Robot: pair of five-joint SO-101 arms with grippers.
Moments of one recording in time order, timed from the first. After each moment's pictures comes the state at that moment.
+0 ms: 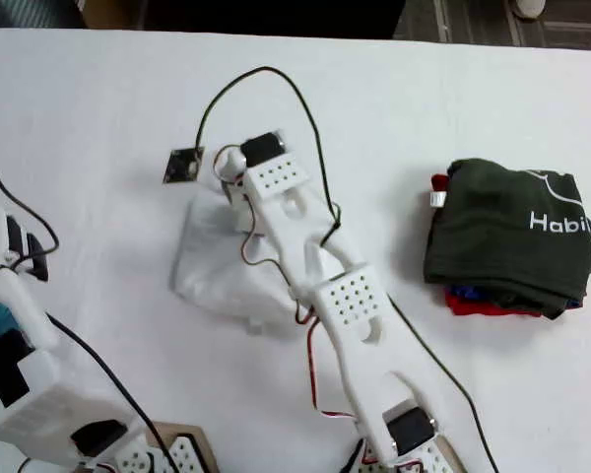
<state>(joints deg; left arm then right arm) -46.5 6.2 -0.5 94.5 -16.0 -32.8 66.4 -64.8 96.3 54.6</state>
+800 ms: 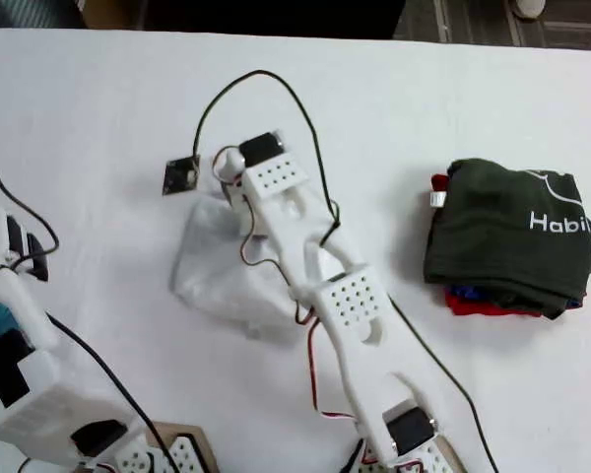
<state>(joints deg) -46.5 6.2 0.5 94.4 -16.0 -32.6 65.0 -63.0 96.3 60.9</state>
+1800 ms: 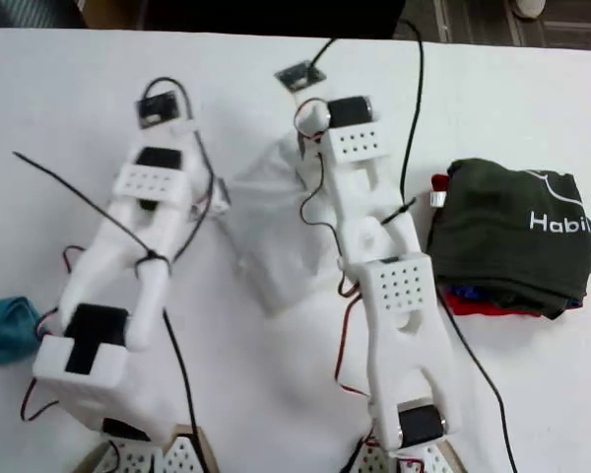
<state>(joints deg) 1.8 9.1 11.4 63.0 31.8 -17.1 56.7 -67.3 97.8 17.3</state>
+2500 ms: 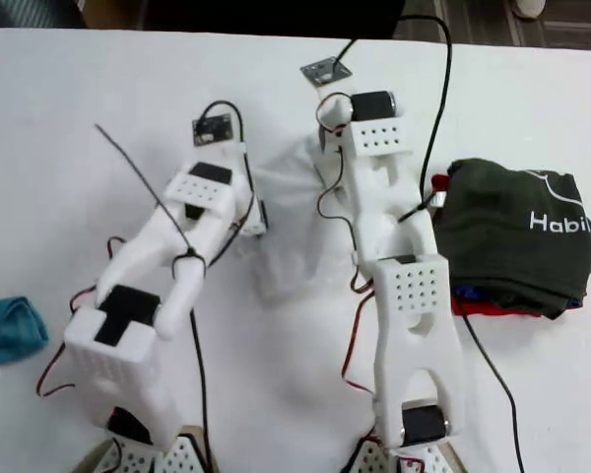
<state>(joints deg) 9.5 18.5 11.7 58.0 32.3 -13.5 54.5 -62.9 97.8 17.2</state>
